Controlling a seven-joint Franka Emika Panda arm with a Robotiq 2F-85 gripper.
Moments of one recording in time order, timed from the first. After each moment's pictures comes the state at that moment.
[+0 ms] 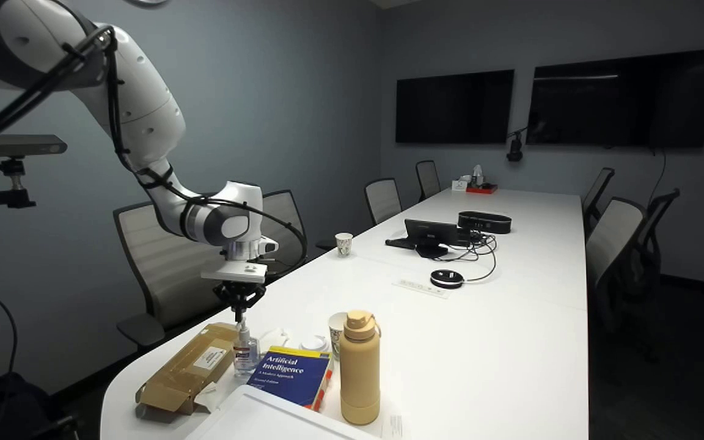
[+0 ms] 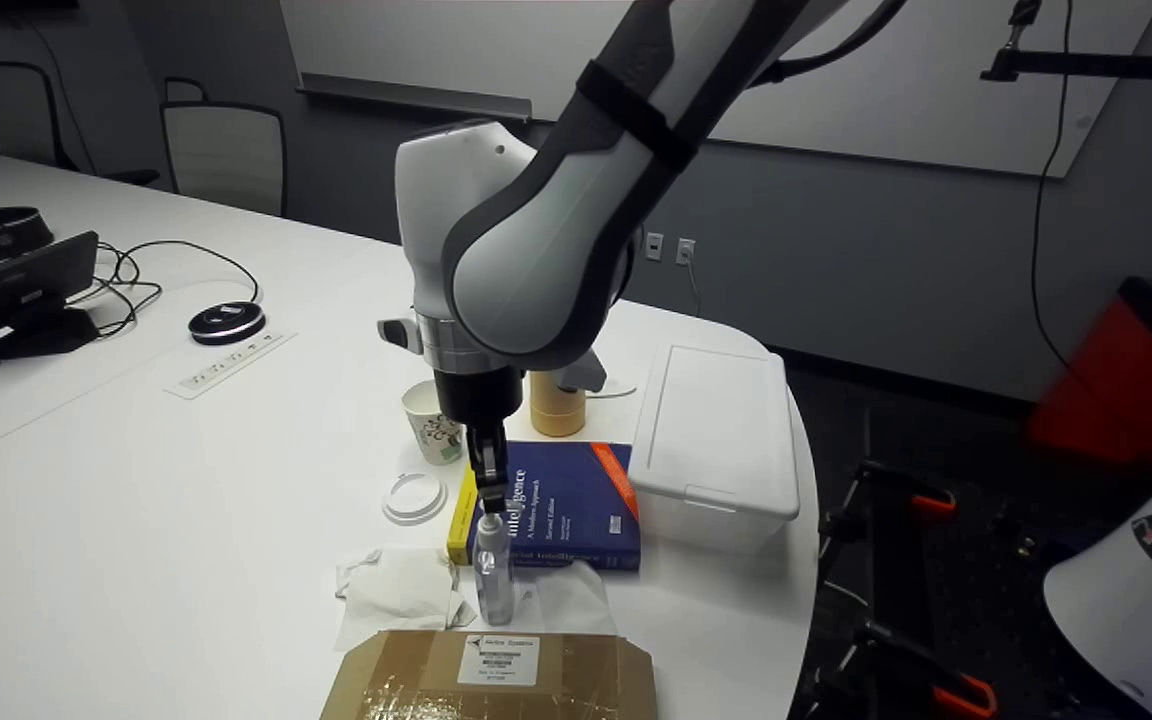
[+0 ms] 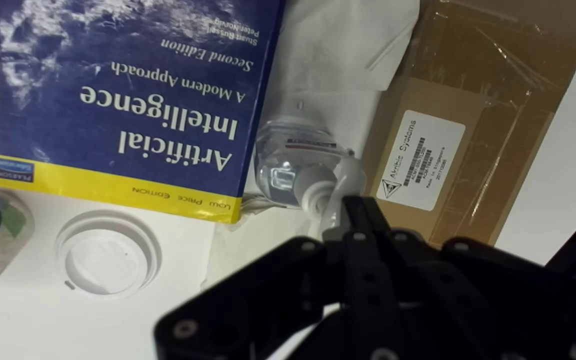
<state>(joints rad) -0.05 0.53 0.19 -2.08 -0.01 2.55 -0.52</state>
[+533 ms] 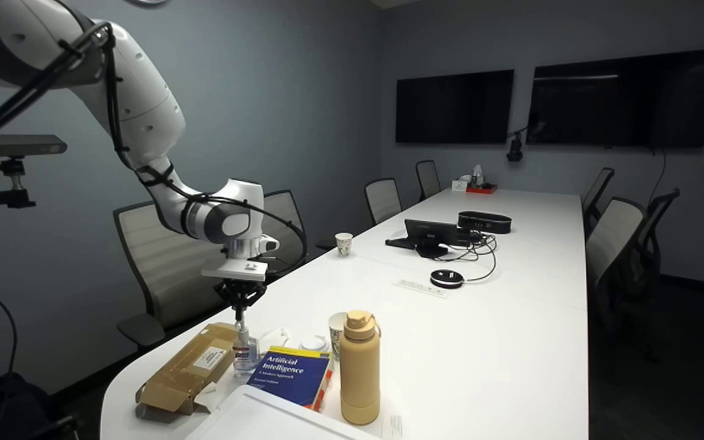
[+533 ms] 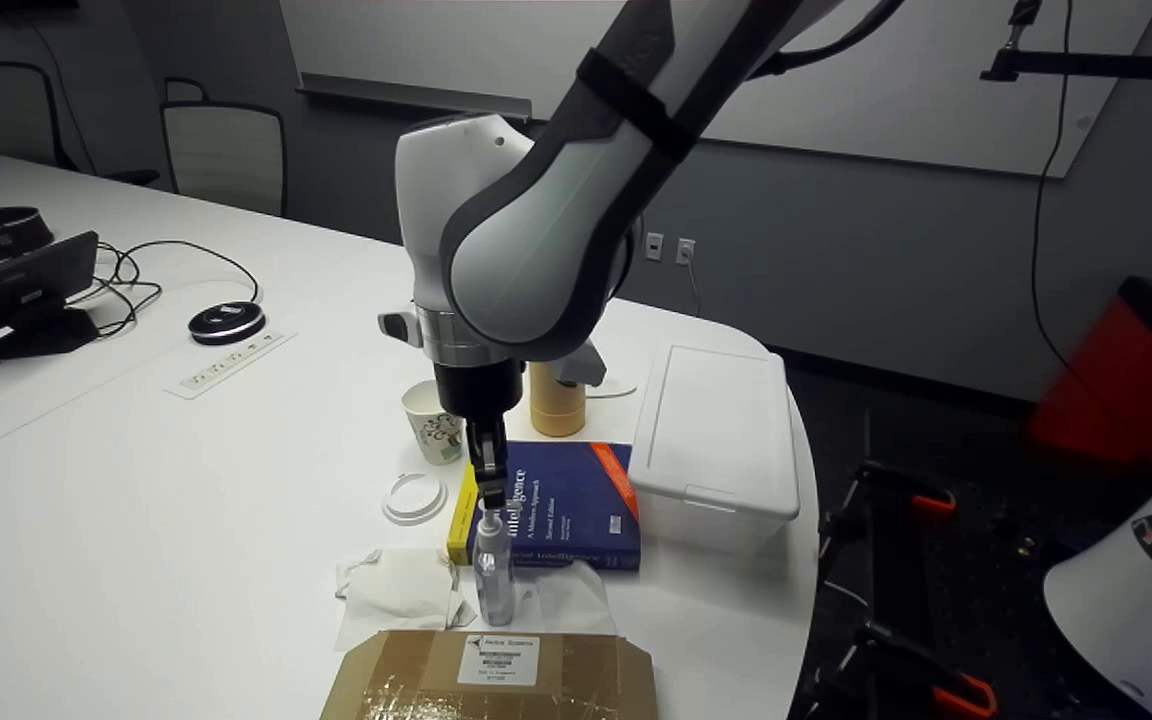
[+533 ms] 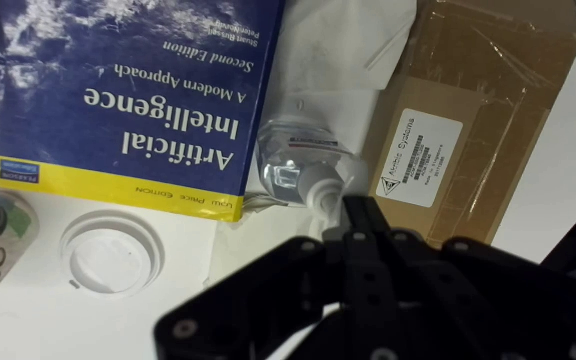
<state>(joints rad) -0.06 0.52 0.19 -2.07 0.00 2.54 -0.52</state>
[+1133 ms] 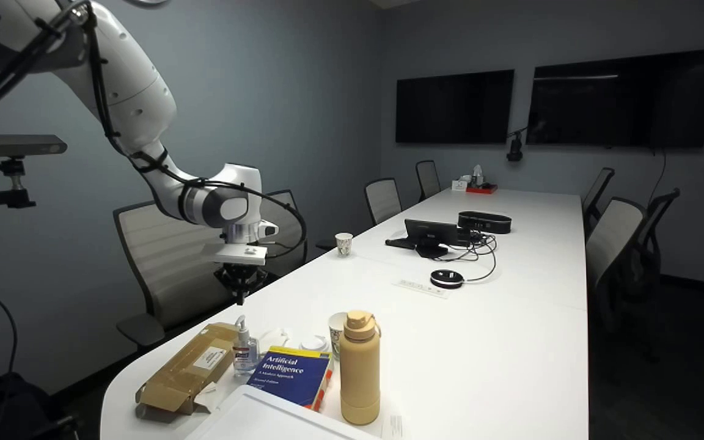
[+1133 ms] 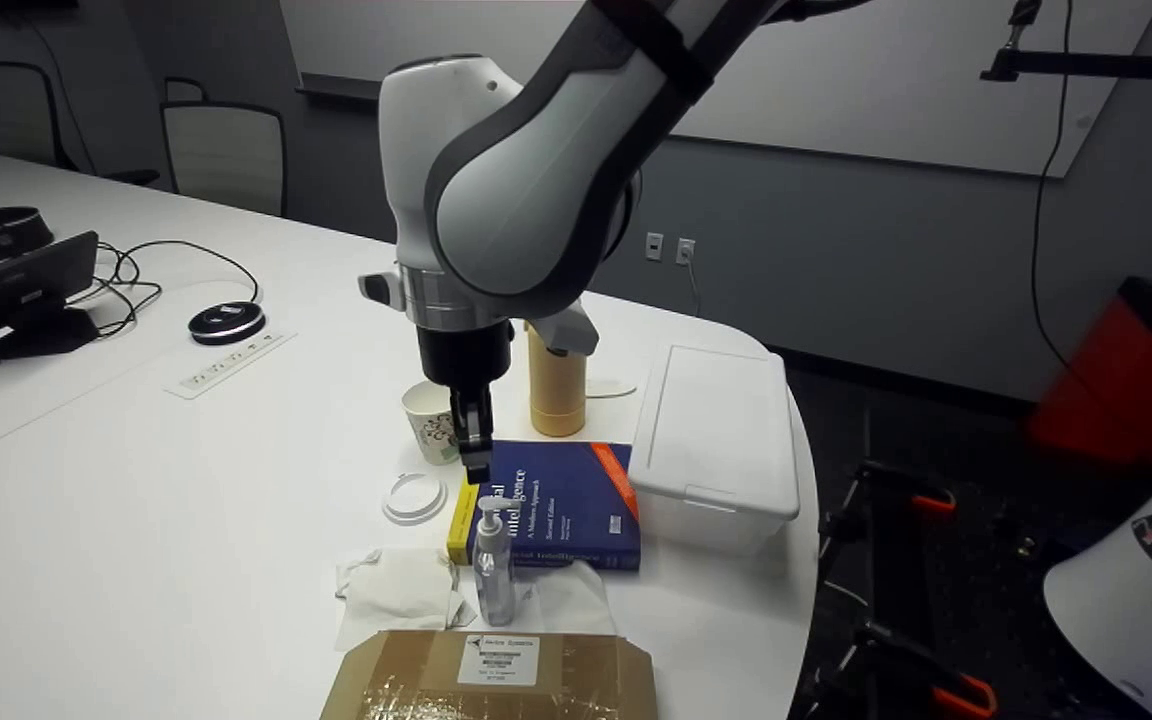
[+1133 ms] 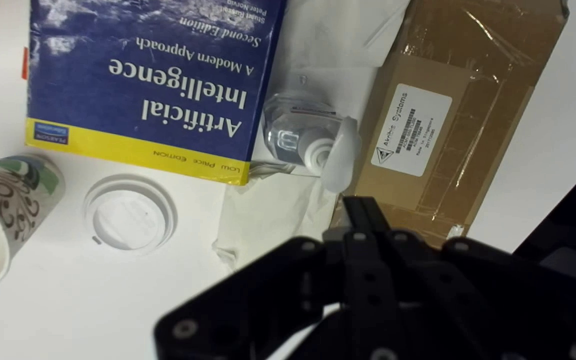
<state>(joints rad) -0.06 0.45 0.20 -2.07 0.00 2.51 -0.52</state>
